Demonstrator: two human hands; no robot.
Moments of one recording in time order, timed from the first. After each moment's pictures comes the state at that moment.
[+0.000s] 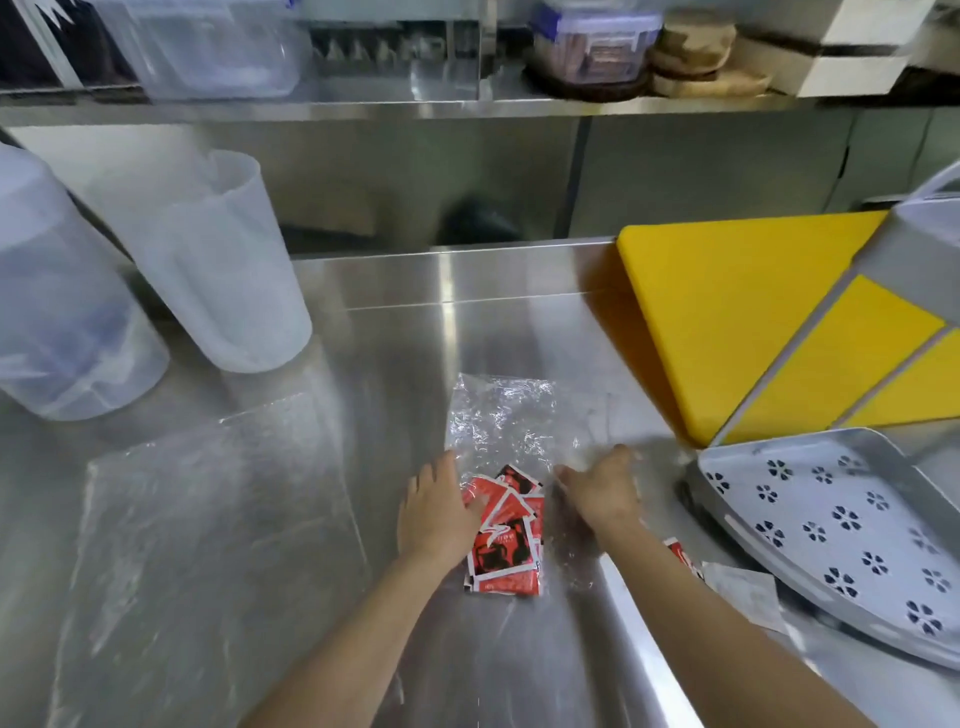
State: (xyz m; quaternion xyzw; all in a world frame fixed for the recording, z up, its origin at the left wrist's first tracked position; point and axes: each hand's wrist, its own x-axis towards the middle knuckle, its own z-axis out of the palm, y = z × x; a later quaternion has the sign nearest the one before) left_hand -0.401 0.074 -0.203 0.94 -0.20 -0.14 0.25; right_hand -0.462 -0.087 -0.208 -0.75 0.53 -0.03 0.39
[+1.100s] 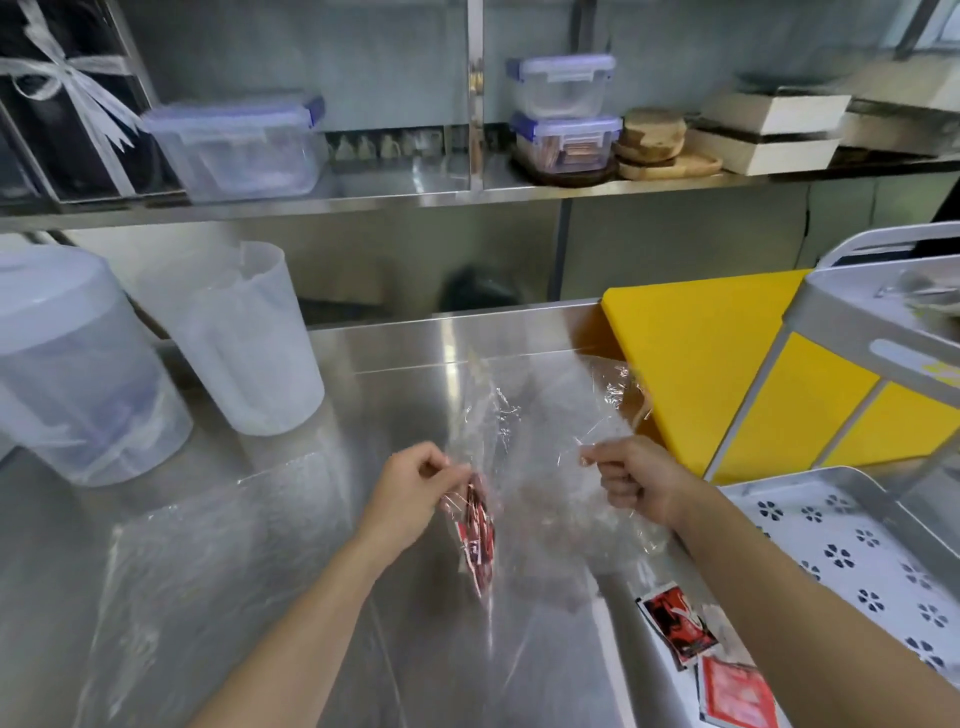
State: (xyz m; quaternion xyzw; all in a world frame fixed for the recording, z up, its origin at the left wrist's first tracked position) left_hand -0.364 0.089 -0.123 0.78 -0.21 -0.15 0.57; right_hand -0.474 -0.136 -0.119 -0.60 0.33 0.00 0.73
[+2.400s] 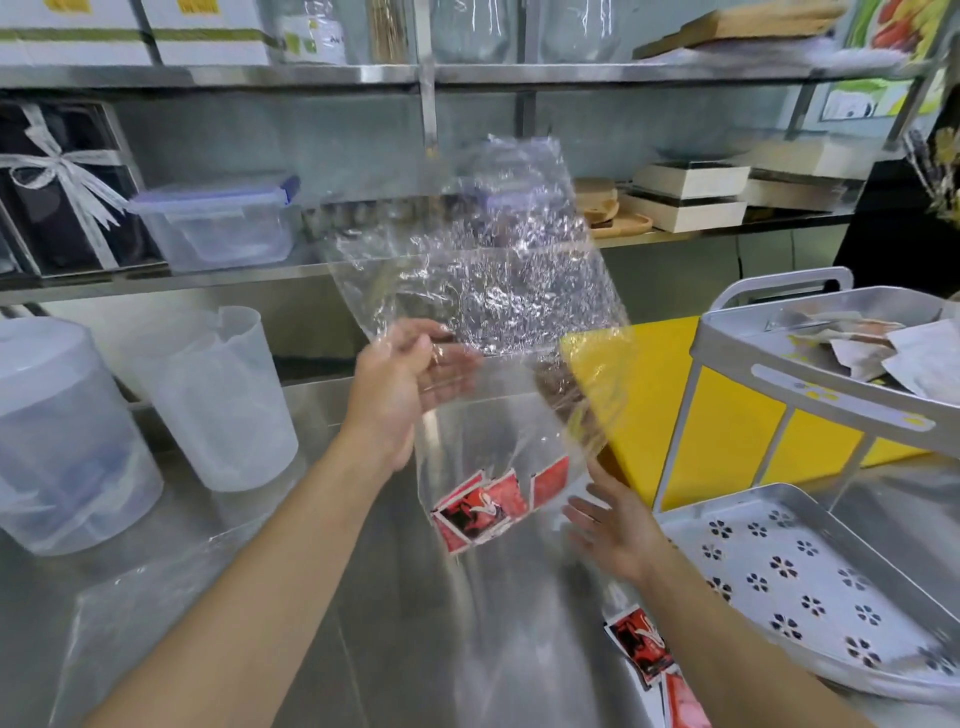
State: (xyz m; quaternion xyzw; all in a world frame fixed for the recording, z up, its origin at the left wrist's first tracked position) left_hand -0.388 0.050 0.029 0.59 -0.25 -0.15 0.75; right_hand -0.507 -0.118 -0.123 -0.38 0.34 -0.12 0.85
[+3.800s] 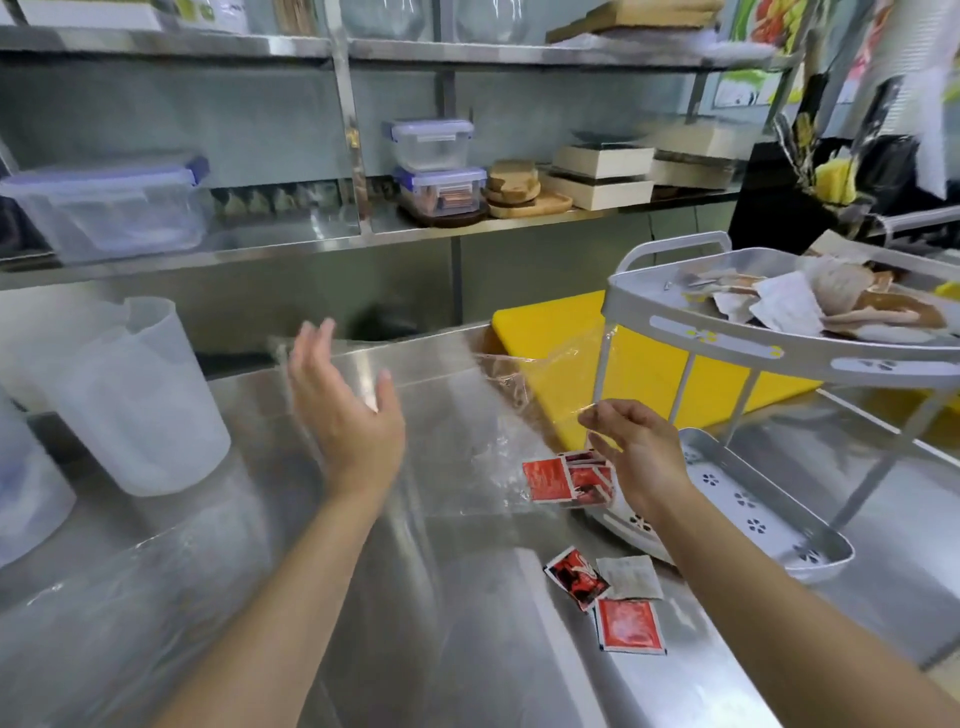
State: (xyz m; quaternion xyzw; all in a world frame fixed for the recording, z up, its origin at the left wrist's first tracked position) left_hand -0.412 0.041 -0.038 0.71 -0.28 0.31 0.56; right_hand -0.577 -0.131 -0.072 -0.51 0.30 -0.39 0.71
